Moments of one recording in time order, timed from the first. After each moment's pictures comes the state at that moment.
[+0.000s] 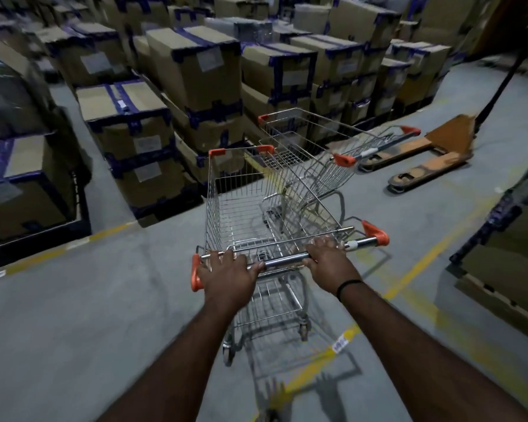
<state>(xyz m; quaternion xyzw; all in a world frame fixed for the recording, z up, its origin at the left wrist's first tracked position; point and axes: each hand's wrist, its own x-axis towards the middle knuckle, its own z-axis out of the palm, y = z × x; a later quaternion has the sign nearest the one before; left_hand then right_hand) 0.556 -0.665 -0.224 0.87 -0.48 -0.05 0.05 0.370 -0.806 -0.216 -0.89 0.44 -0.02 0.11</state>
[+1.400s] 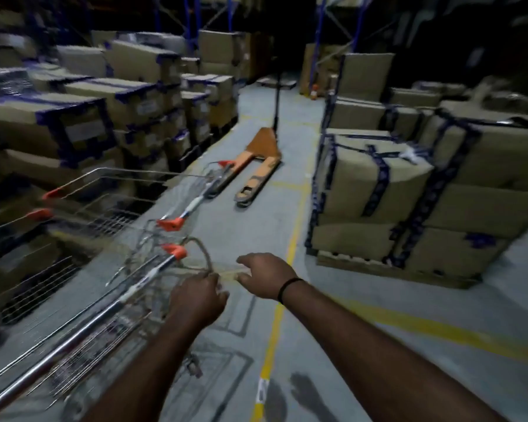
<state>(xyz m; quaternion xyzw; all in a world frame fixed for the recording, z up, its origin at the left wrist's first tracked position) 0.427 -0.958 -0.175 0.64 -0.76 -0.08 0.05 0.250 -0.962 -0.126 -0.77 0.61 -0.06 0.17</state>
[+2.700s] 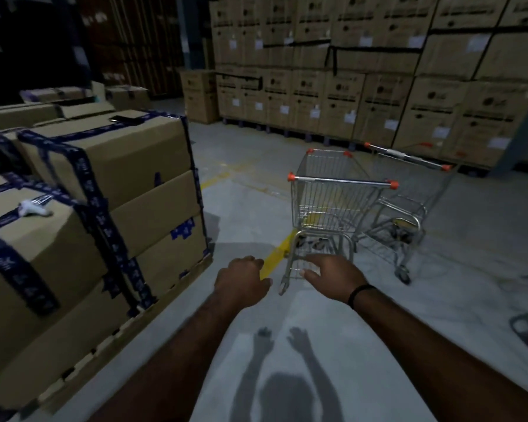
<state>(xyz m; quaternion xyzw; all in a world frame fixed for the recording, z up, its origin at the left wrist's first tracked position) -0.397 -0.882 -0.135 -0.02 -0.99 -0.11 -0.03 -0.426 -0.659 -0.114 -0.15 0.97 -0.18 0.05</state>
